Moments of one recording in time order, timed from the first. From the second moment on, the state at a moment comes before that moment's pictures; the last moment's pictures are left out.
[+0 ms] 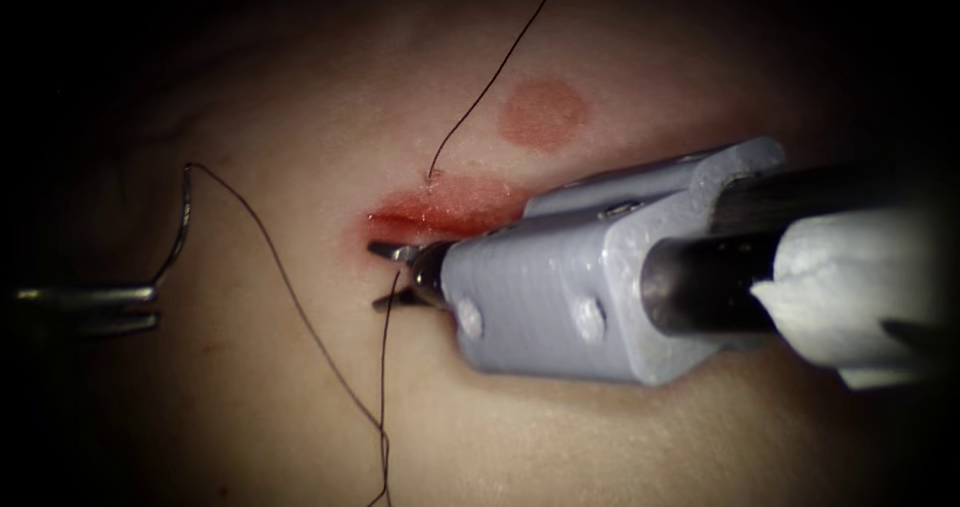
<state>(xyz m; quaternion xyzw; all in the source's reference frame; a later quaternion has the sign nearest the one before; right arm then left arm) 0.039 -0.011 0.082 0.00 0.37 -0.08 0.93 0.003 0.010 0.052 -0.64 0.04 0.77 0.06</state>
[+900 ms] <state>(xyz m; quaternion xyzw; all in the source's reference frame) 0.019 -0.035 0.041 0.10 0.30 -0.07 0.95 0.004 0.010 0.052 -0.63 0.04 0.77 0.06</state>
